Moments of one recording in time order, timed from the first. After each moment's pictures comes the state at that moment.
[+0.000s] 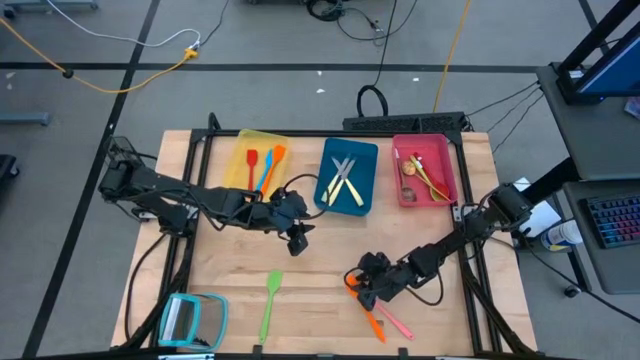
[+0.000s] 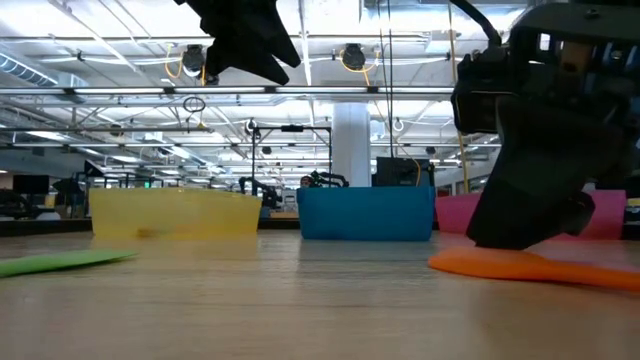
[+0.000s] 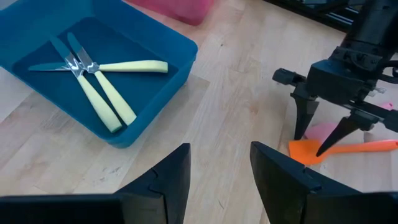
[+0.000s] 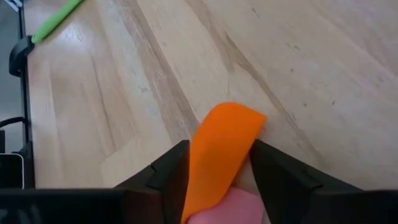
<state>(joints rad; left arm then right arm) -0.18 1.48 1.15 -0.41 -0.29 -0.51 0.57 1.77 0.75 0.19 0.28 1.11</state>
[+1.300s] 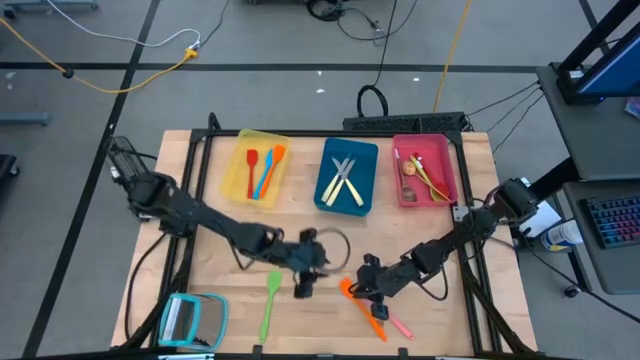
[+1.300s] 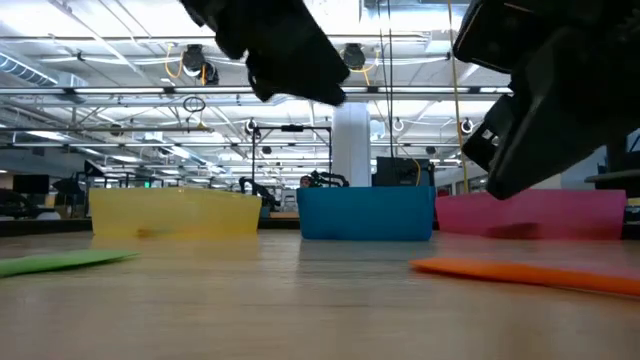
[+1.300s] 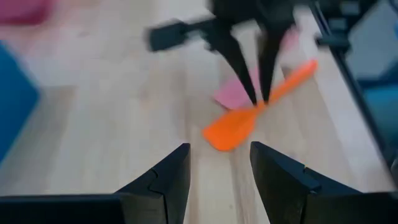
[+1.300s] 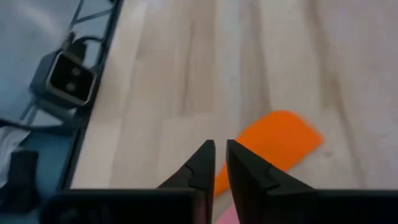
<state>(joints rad) -0.33 1.75 1.15 -0.09 -0.13 -0.25 0.55 1.69 0.75 0.25 0.09 0.61</state>
